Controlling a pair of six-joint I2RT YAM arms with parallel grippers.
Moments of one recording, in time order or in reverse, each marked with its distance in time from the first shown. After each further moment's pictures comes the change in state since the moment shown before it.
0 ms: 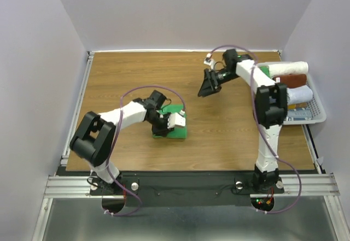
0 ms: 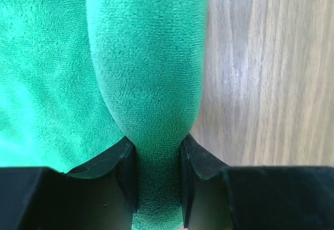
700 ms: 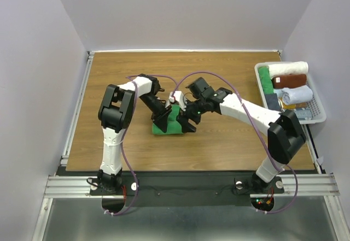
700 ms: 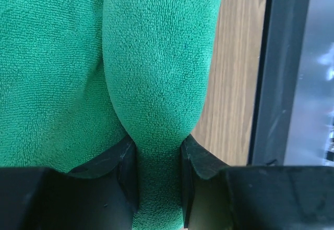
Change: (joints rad) left arm 0.225 0.587 0.614 -0.707 0.417 0.118; right arm 0.450 -0.587 -0.610 0.421 0.545 -0.204
